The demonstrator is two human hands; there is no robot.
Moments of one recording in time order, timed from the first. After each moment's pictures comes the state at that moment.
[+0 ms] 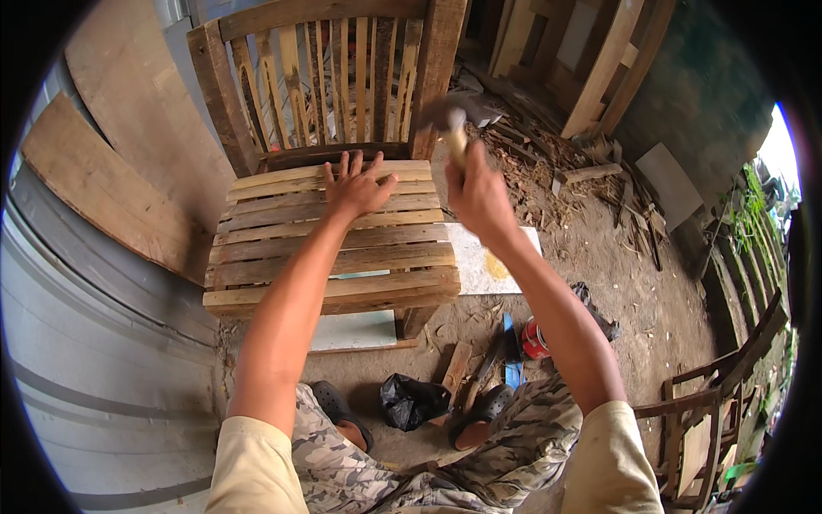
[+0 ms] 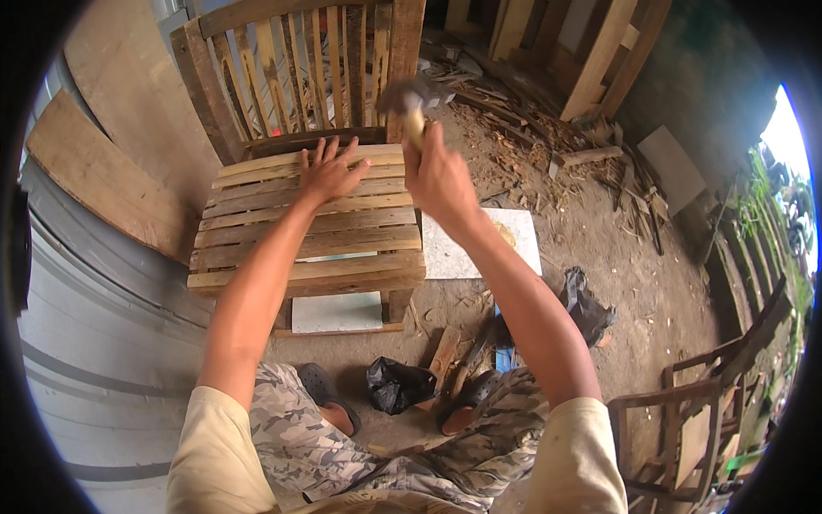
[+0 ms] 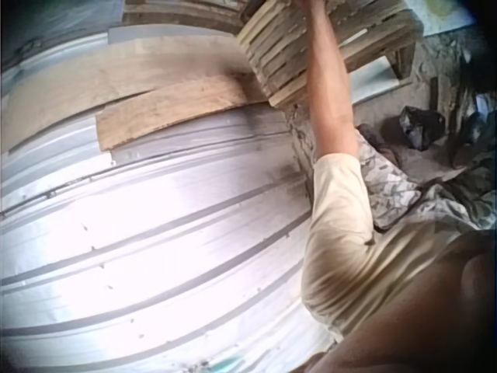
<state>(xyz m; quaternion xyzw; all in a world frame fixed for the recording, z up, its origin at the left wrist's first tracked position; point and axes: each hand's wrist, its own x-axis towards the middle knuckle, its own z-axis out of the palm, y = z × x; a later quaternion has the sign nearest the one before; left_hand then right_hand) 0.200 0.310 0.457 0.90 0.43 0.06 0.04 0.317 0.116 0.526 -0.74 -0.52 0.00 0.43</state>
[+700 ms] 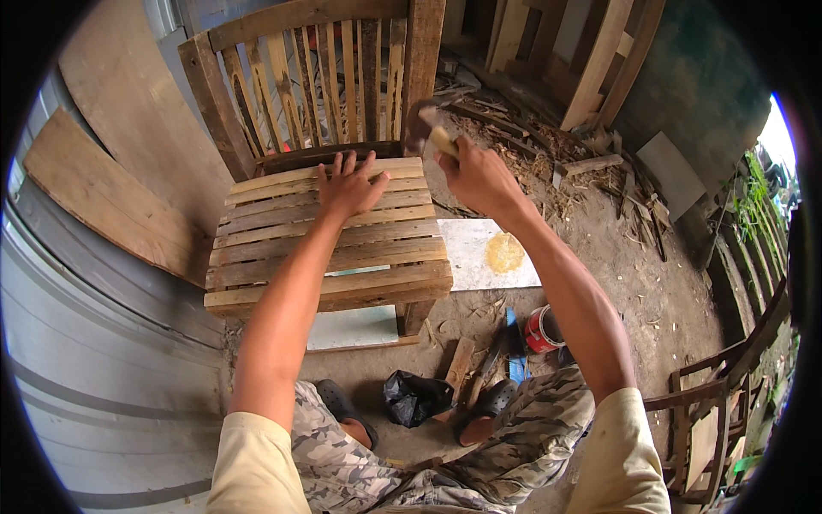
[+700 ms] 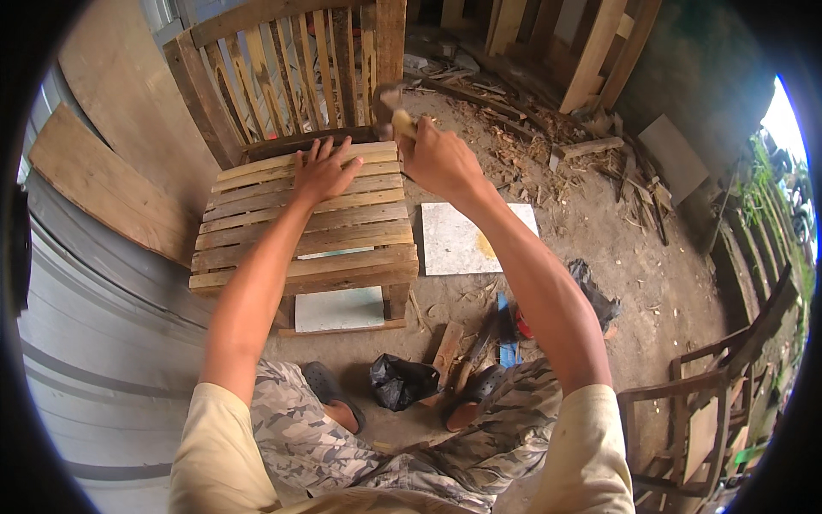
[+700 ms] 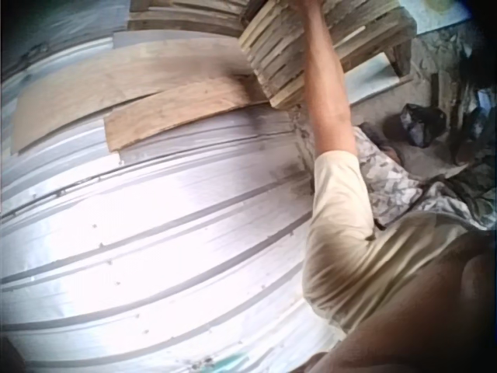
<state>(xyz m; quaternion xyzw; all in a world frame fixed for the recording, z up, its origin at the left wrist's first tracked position) 0.189 0.308 0.461 0.90 0.43 0.07 0.03 0.326 0.115 0.563 -0.80 -0.54 0.04 0.26</state>
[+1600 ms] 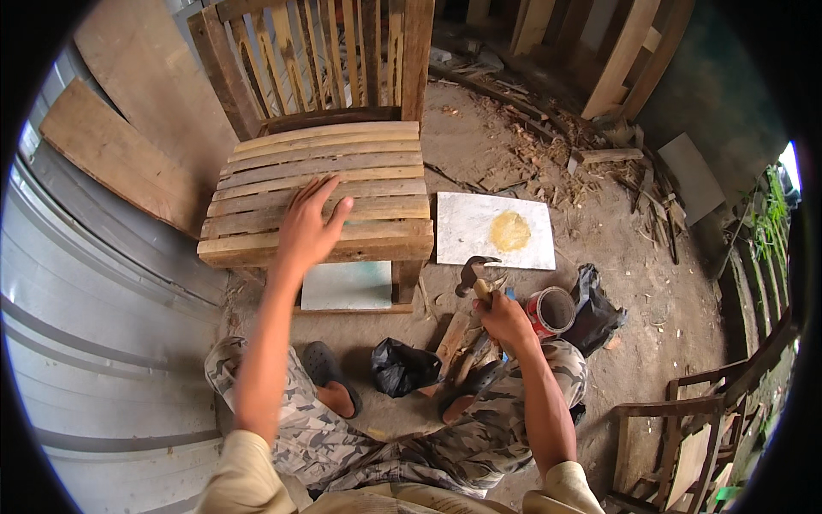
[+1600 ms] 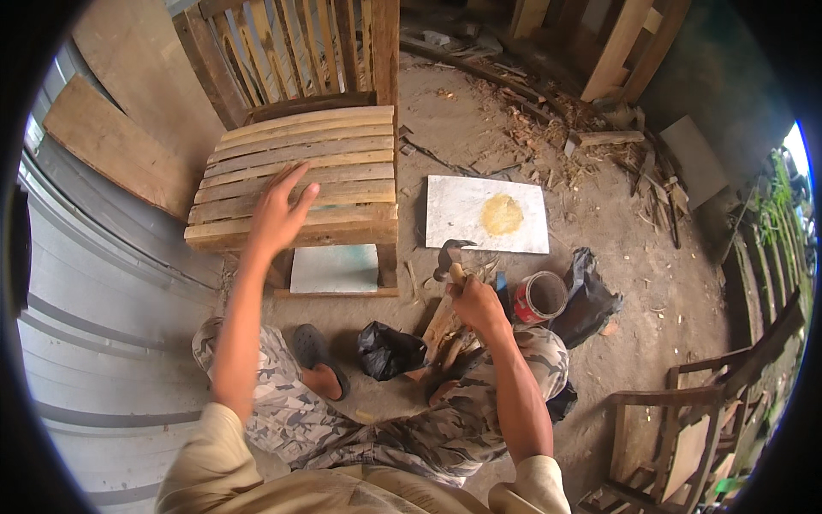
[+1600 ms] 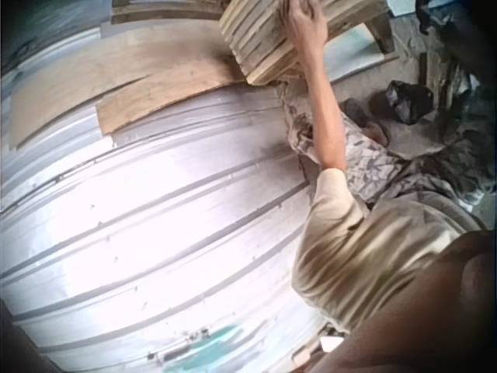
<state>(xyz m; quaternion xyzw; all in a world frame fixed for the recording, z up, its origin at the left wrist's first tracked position) 0.083 0.182 0.450 0.88 0.41 0.22 0.15 0.325 -0.072 0.360 -0.86 -0.39 0.28 0.18</state>
